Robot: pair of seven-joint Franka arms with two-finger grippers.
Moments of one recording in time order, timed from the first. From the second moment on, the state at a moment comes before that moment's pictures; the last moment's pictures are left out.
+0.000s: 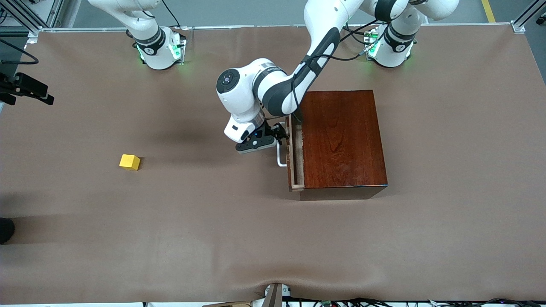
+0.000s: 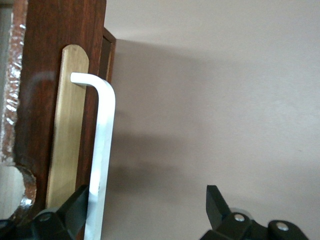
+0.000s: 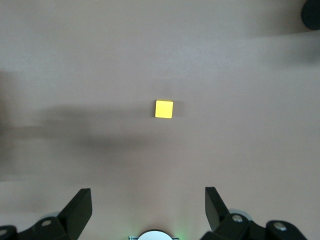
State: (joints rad) left arm -1.03 0.89 0.16 -1.08 0.12 1.87 -1.08; right arm -0.05 -0.01 -0.04 -1.51 0.02 1.41 -0.07
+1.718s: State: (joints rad) left arm -1.05 0.89 0.12 -1.06 0.09 2.06 -1.23; right arm -0.06 -0.01 -0.04 -1.51 0.02 1.41 -0.07
